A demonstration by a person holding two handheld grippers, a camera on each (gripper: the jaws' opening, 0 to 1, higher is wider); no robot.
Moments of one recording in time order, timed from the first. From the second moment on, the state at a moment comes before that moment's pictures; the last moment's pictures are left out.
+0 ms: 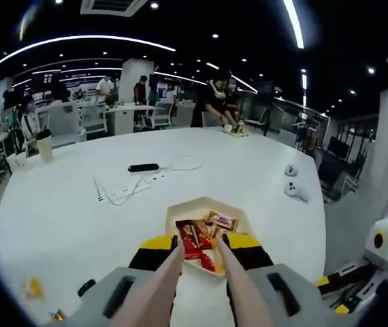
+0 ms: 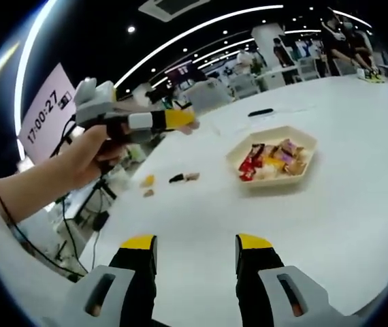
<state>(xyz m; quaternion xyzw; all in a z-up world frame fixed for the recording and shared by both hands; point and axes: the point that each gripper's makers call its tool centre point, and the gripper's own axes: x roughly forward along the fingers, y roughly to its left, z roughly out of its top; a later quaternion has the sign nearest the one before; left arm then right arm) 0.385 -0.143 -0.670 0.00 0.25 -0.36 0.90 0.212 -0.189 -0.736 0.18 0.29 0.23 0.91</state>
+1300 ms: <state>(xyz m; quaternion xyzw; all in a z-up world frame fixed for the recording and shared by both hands) 0.384 -0.097 -0.713 0.04 0.26 -0.36 0.90 0.218 -0.182 -0.744 0.17 0.30 0.22 0.91</state>
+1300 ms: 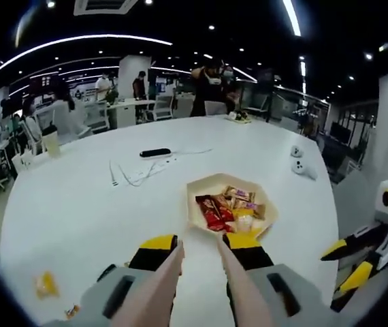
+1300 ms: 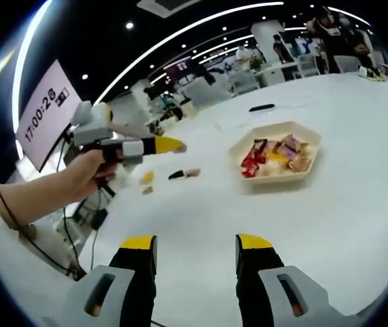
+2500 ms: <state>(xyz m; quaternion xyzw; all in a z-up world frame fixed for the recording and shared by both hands) 0.413 -0.082 -0.751 0.12 0.27 -0.42 0.86 0.256 -0.183 -0.759 0.18 0.32 0.22 0.90</state>
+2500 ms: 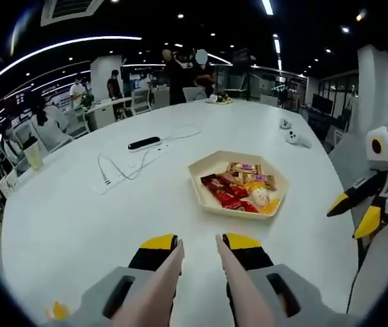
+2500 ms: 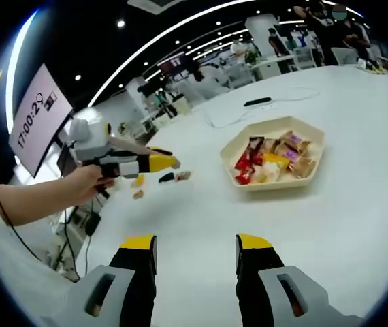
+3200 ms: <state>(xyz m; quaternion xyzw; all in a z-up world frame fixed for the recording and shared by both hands) 0.427 -0.072 -0.776 0.16 0.27 -0.46 0.83 0.265 -0.185 -0.773 0.20 0.34 0.21 0.89</state>
